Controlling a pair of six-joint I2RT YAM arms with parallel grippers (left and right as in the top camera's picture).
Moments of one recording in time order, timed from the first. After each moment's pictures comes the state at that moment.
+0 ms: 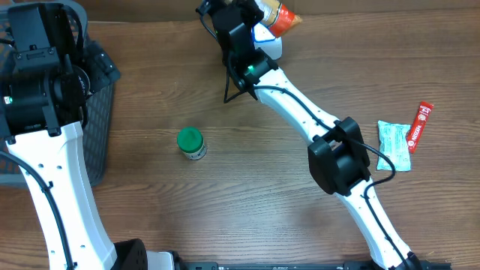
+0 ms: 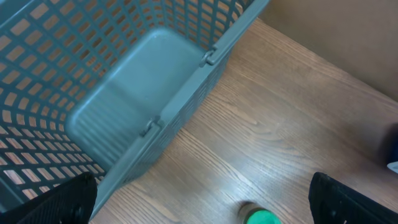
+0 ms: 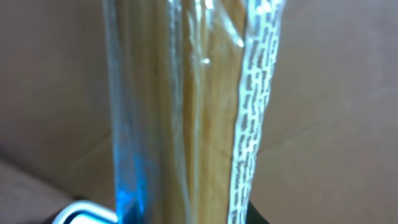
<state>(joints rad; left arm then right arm) 0.16 1.58 2.15 -1.46 -0.33 -0.41 0.64 2.57 2.36 0.16 0.77 -0.83</state>
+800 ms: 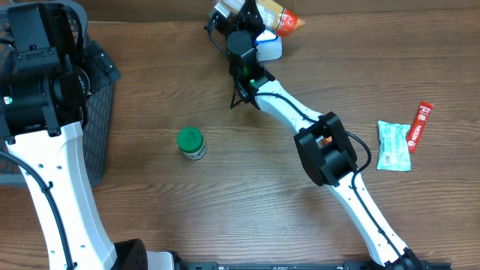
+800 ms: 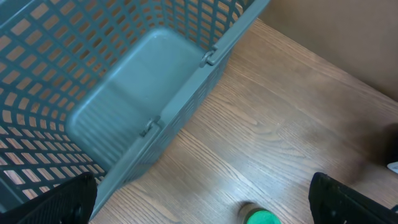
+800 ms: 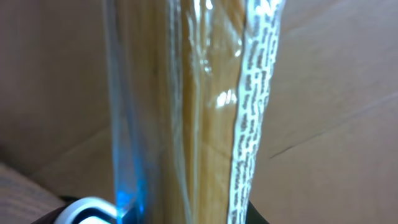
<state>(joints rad) 0.16 1.58 2.15 -1.46 -0.33 -0.41 0.61 2.78 2.36 0.51 0.74 -1.05</state>
